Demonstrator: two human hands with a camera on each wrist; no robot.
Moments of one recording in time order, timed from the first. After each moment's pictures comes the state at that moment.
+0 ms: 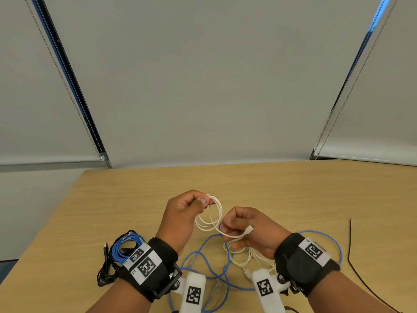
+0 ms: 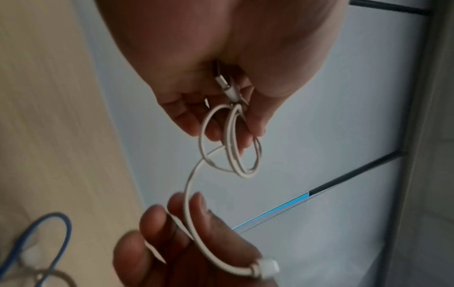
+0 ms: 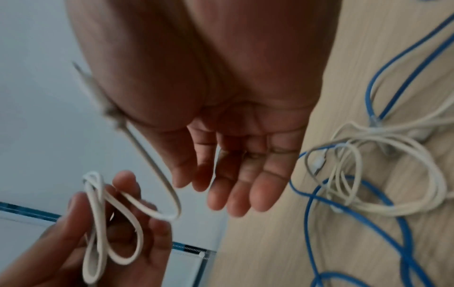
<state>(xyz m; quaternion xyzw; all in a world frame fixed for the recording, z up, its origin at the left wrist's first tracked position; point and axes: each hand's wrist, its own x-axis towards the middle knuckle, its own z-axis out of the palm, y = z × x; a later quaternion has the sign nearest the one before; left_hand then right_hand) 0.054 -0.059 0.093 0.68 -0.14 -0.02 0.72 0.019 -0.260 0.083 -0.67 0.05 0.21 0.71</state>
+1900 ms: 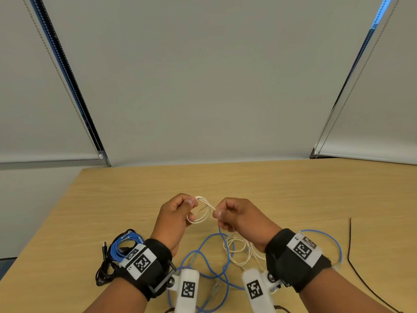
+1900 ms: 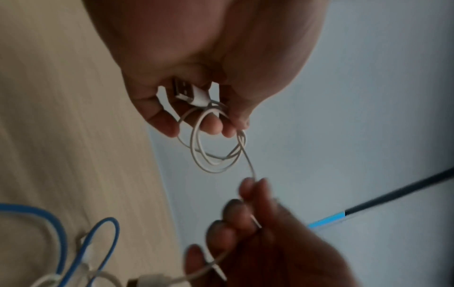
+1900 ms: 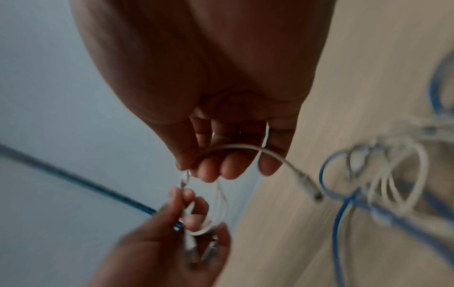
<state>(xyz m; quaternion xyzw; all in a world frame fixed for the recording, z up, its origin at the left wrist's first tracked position) 0.063 -0.052 0.077 0.69 0.01 -0.06 0.72 0.028 -0.240 0.097 -0.78 -0.01 0.10 0.61</state>
